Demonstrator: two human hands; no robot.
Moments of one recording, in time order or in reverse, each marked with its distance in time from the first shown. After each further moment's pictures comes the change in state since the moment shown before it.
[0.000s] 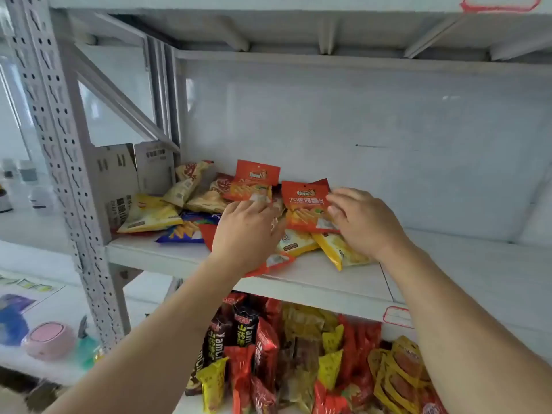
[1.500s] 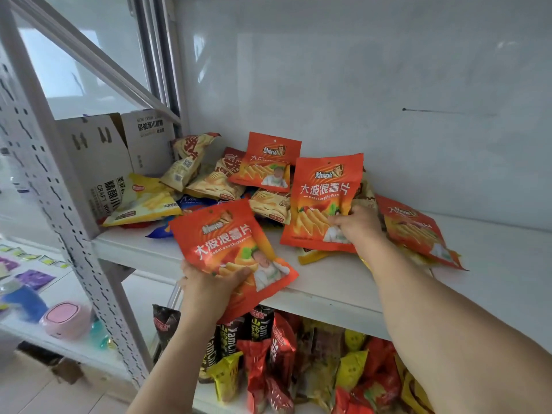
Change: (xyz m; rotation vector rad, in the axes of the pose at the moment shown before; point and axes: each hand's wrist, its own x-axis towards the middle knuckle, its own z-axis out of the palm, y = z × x) left_hand -0.060 -0.069 0.105 -0.798 -0.193 -1.293; right_hand 0.102 0.040 0.192 0.775 -0.131 0.758
